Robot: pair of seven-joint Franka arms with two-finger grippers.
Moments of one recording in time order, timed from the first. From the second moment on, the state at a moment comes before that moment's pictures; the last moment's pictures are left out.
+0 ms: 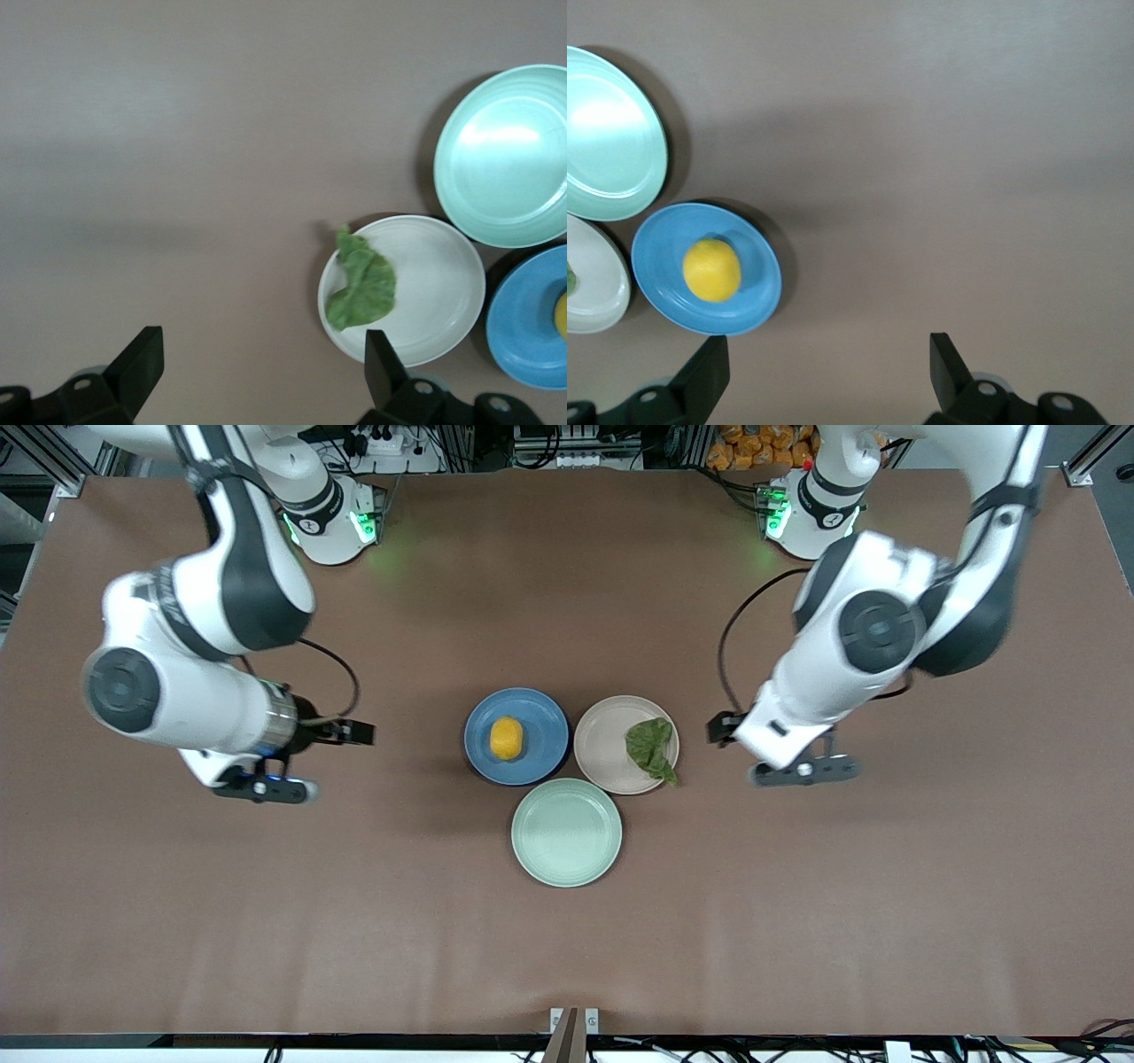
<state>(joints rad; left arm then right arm) -0.28 0.38 -0.21 -1.58 0.02 1.90 -0.54 0.42 0.39 -0.16 -1.51 0.23 1.70 0.35</state>
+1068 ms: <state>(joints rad) -0.48 0.73 -0.20 -1.58 0.12 2.19 -0.78 0.54 0.63 0.01 -1.63 0.22 2.15 0.64</state>
